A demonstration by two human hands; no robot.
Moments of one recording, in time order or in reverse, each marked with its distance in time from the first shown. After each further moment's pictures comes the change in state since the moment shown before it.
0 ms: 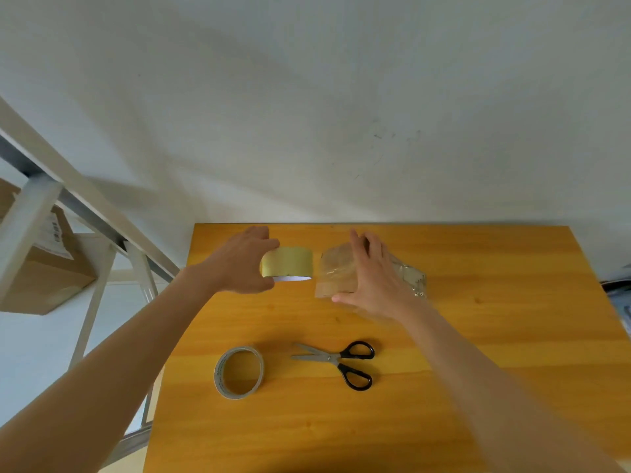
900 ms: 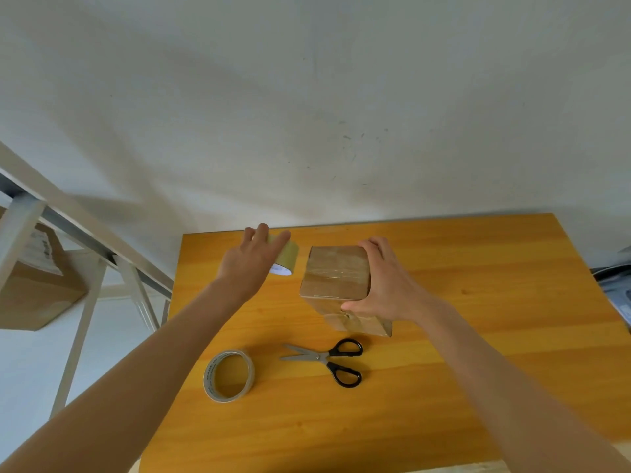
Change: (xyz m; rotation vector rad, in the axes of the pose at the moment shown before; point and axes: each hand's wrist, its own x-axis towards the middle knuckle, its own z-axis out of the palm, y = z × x) left_hand 0.013 0.059 0.013 0.327 0.145 -0.175; right_hand -0.038 0.036 -0.025 0.146 0.002 0.006
